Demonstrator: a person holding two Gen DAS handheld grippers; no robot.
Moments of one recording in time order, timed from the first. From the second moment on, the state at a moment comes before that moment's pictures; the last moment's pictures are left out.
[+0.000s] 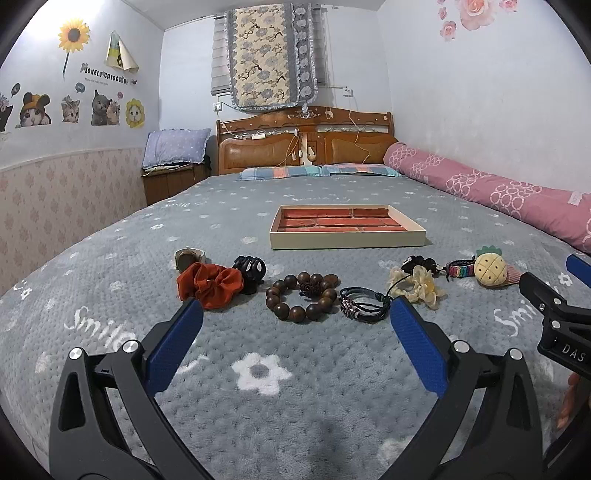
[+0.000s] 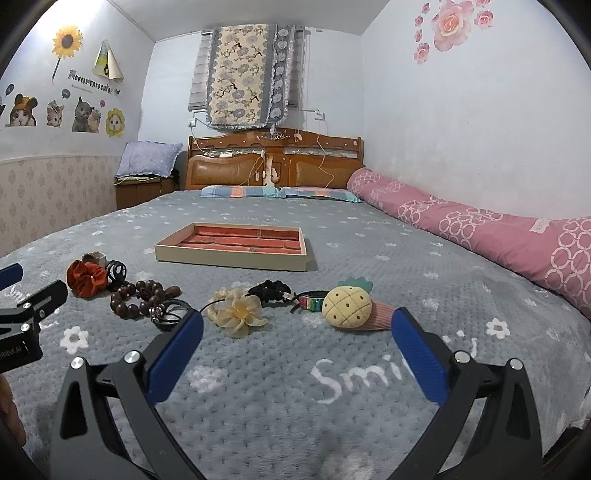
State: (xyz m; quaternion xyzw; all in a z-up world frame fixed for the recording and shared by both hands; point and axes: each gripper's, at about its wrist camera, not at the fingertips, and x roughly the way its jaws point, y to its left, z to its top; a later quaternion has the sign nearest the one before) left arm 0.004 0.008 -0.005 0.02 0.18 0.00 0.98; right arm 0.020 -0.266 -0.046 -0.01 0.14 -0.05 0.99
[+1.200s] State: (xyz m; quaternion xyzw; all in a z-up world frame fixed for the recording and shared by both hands) left arm 0.004 0.003 -0.005 0.02 0.18 0.00 0.98; right arm 0.025 -0.261 -0.047 -0.01 0.15 -0.06 0.99
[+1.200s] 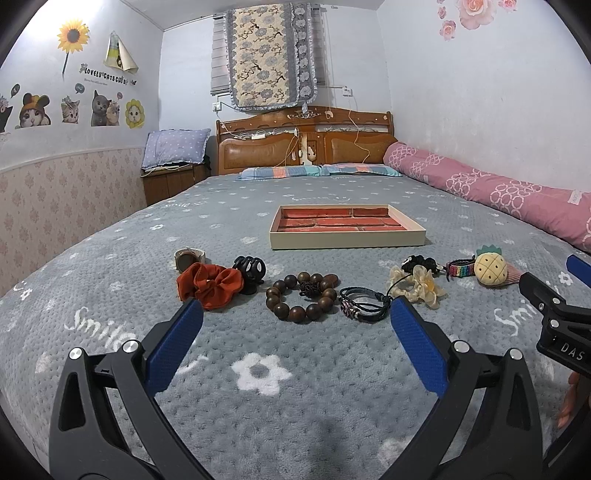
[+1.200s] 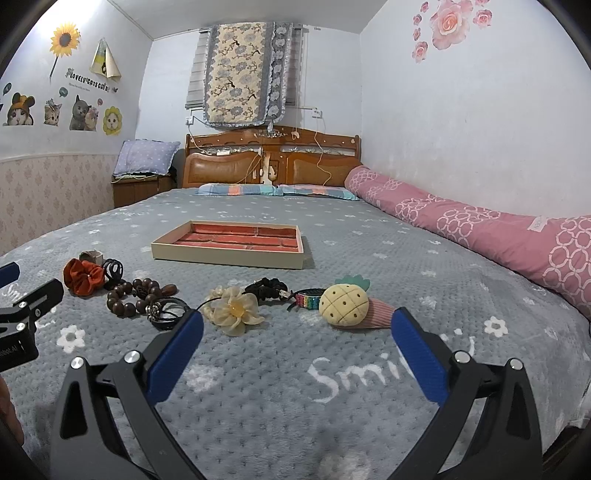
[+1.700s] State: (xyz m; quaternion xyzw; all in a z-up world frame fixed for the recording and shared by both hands) left arm 0.005 0.003 -0.007 0.02 0.18 0.00 0.98; right arm 0.026 -0.261 -0.048 -0.01 0.15 -0.06 0.99
